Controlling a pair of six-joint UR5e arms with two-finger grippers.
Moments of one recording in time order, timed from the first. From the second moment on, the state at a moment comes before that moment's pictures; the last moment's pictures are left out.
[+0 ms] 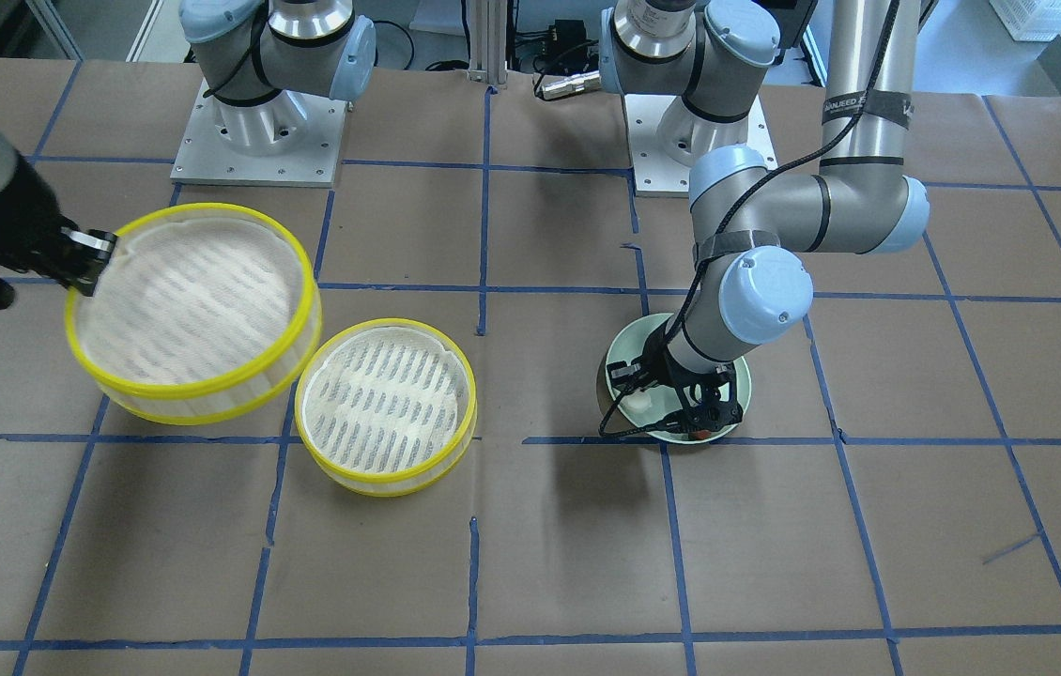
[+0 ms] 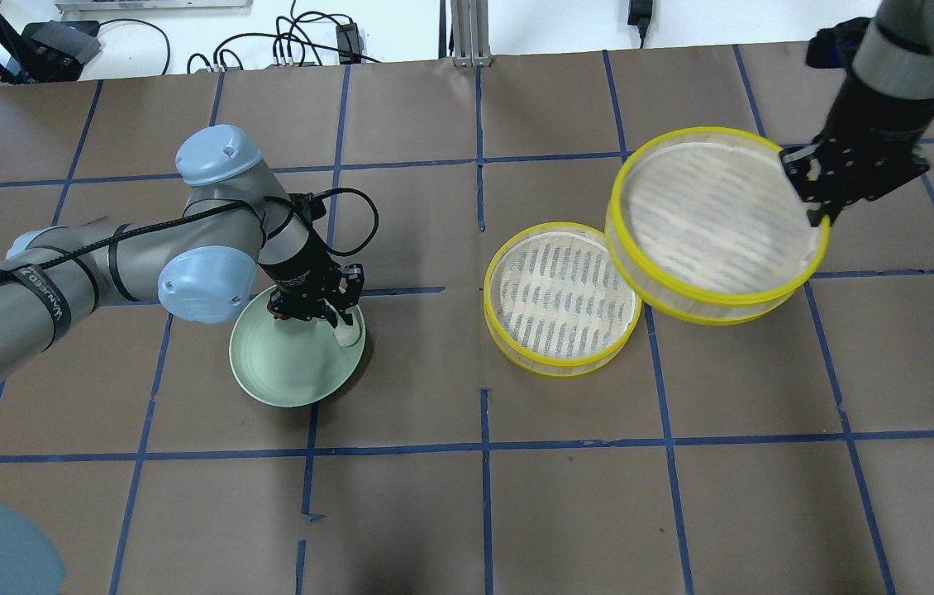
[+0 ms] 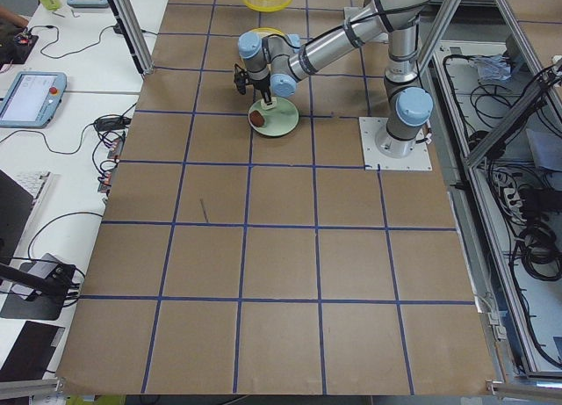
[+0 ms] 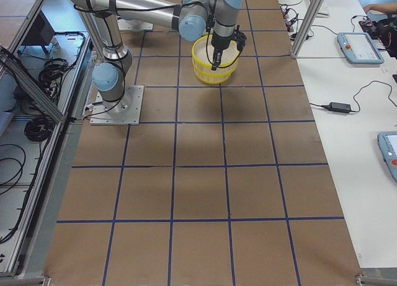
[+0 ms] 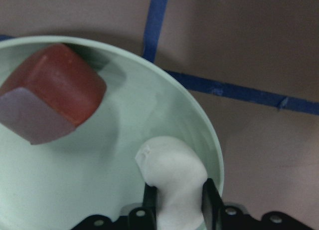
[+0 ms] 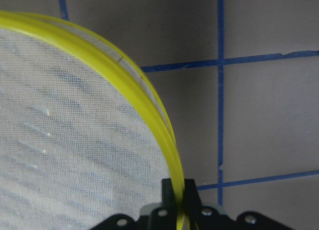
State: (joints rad) left arm -1.56 -1.90 -1.93 -1.04 1.40 -0.21; right arm 1.31 -1.50 1.60 -1.56 -1.67 -0.17
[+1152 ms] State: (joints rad) left arm -1.93 -1.88 -1.71 -0.96 1.26 -0.77; right arm 1.22 -1.50 1.53 -1.47 -1.65 -0.24
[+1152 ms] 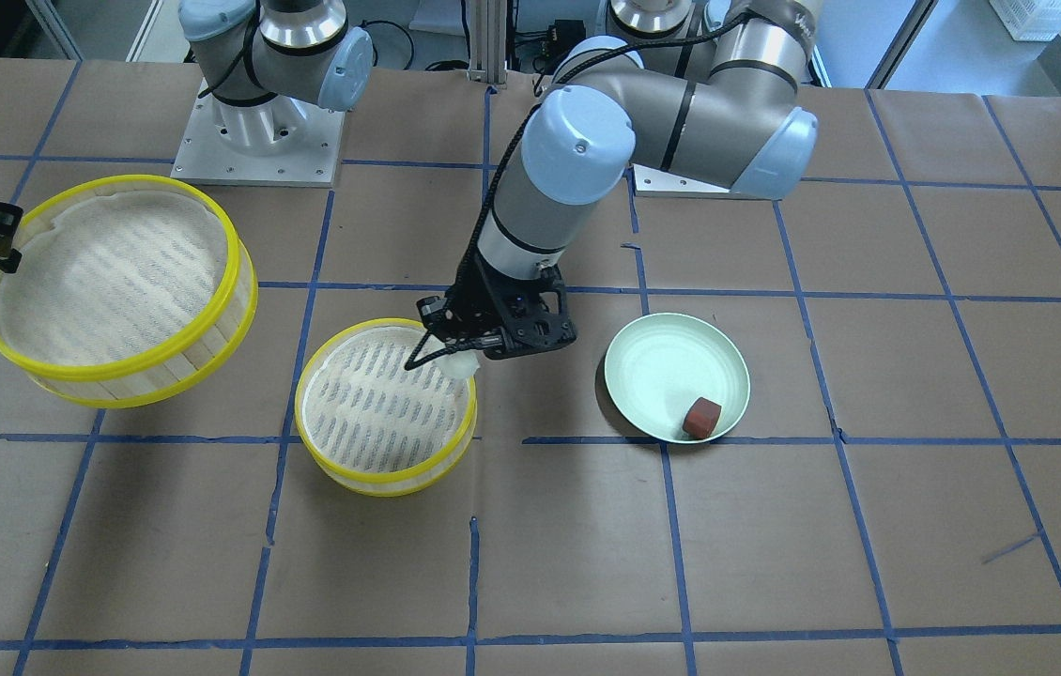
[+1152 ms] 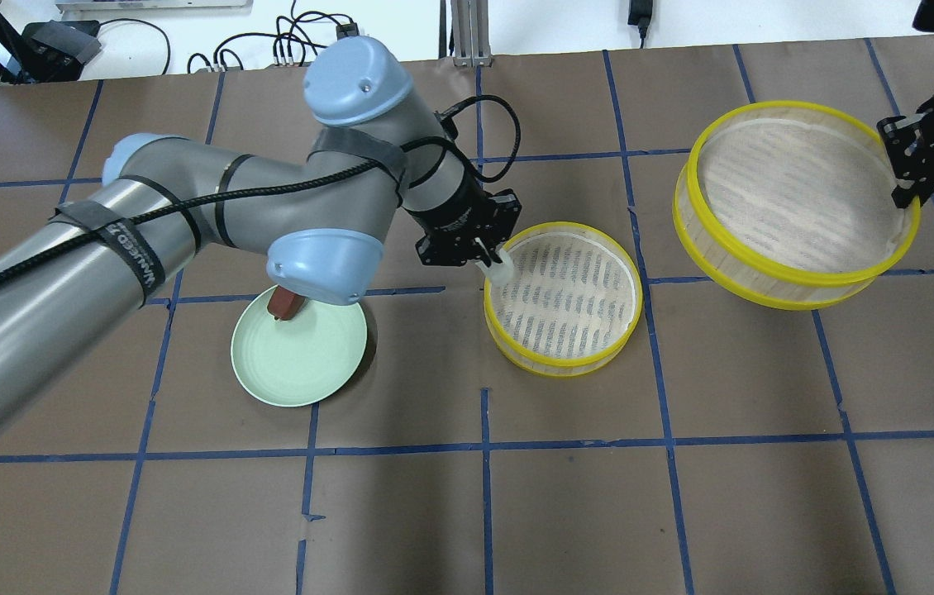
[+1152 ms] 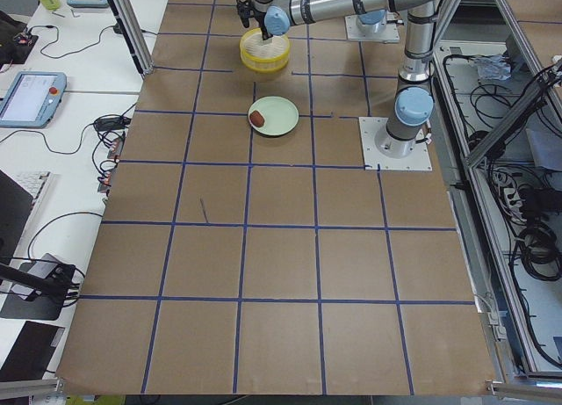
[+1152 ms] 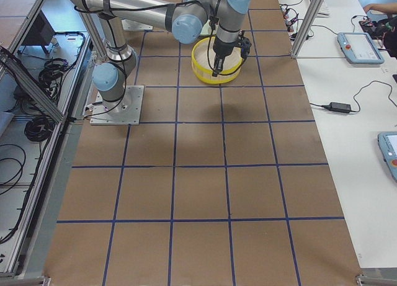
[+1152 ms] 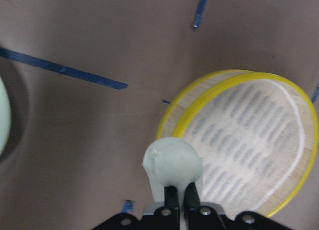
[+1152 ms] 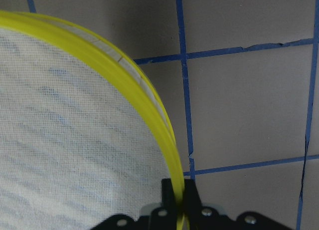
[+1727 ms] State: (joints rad) left arm -2.03 -1.99 -1.71 -0.81 1.26 -0.89; right arm 1.22 -1.50 1.54 -1.47 -1.65 -0.24
